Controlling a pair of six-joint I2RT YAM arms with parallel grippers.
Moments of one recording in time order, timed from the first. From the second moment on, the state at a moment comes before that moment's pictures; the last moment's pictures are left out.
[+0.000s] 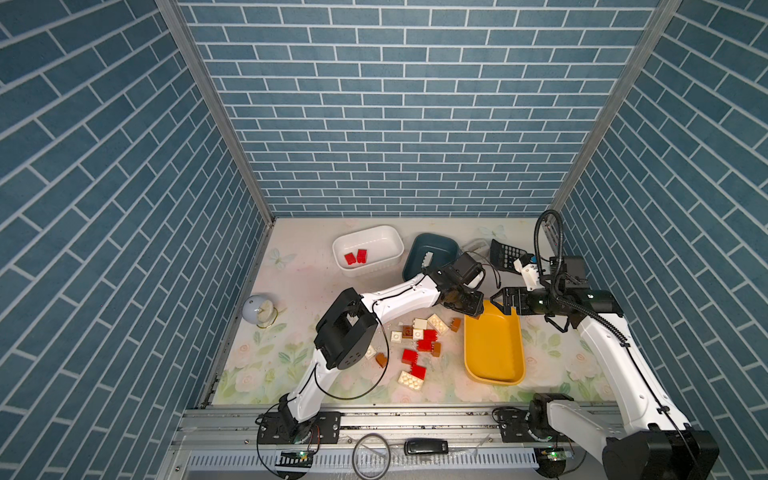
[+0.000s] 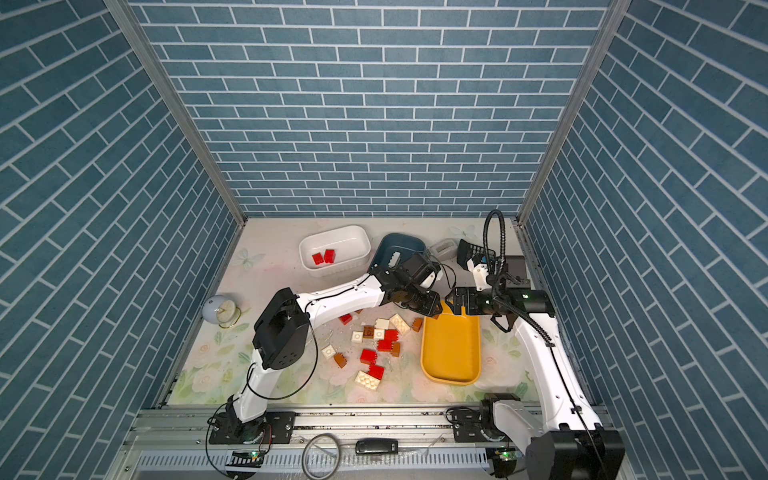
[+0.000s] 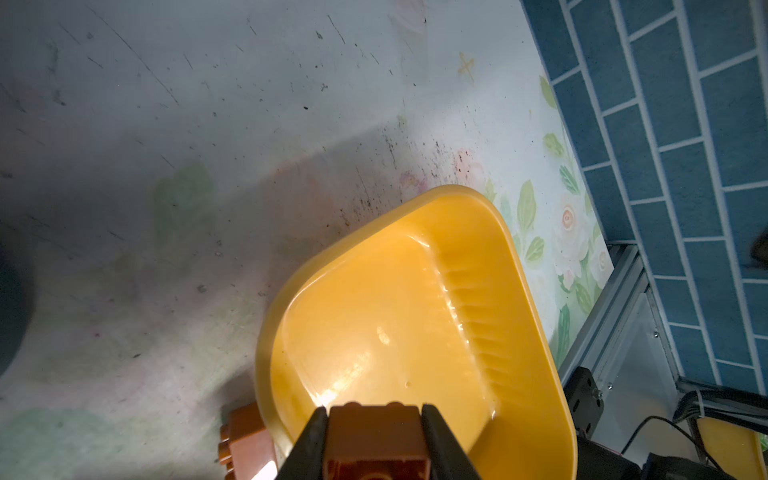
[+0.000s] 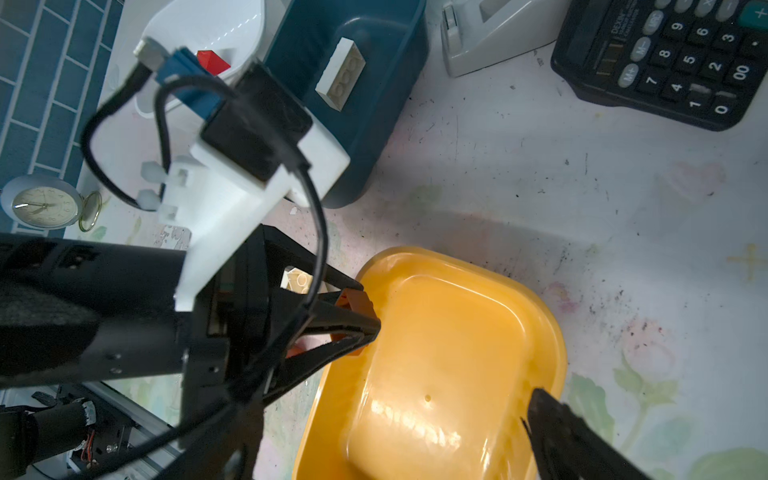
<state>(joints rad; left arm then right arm) -0.97 2.17 1.82 -0.58 0.29 -0.51 0.07 1.05 0.99 -0.92 -0.42 0.00</state>
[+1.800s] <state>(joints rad) -0.72 1.78 1.14 -0.67 -0.24 -0.99 0.09 1.10 1.02 -0.91 -0.64 -0.03</state>
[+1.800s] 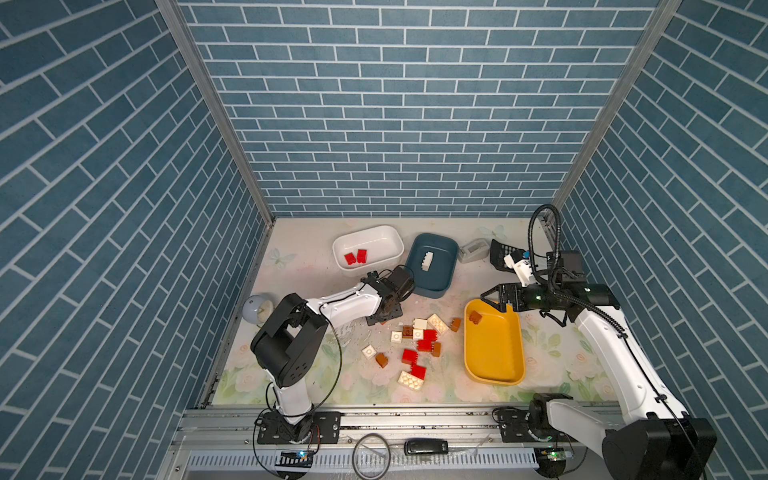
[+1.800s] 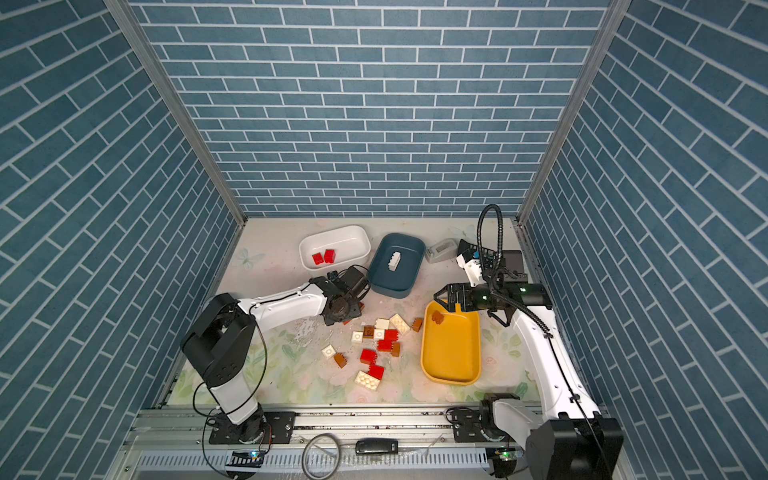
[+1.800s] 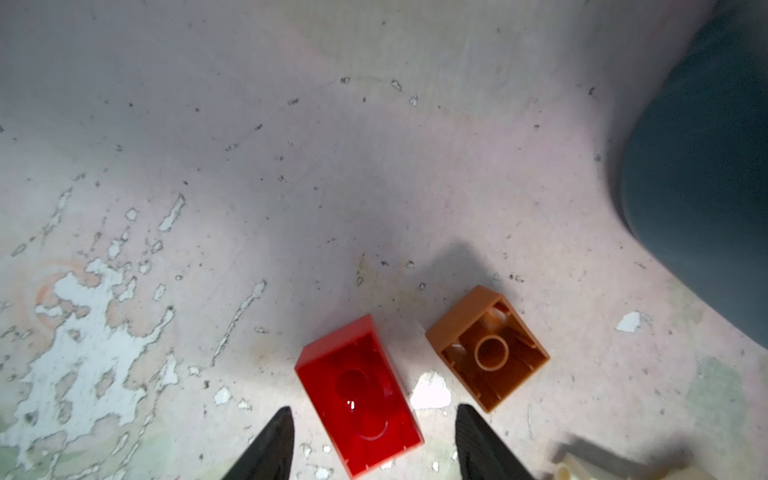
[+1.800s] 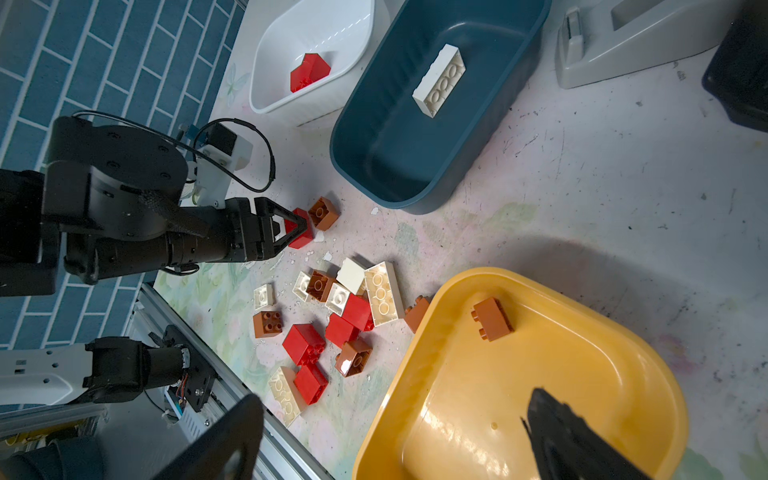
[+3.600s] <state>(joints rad) -0.33 2.08 1.77 -0.69 -0.05 -0.18 0.11 1.18 1.03 -0.70 -0.76 0.08</state>
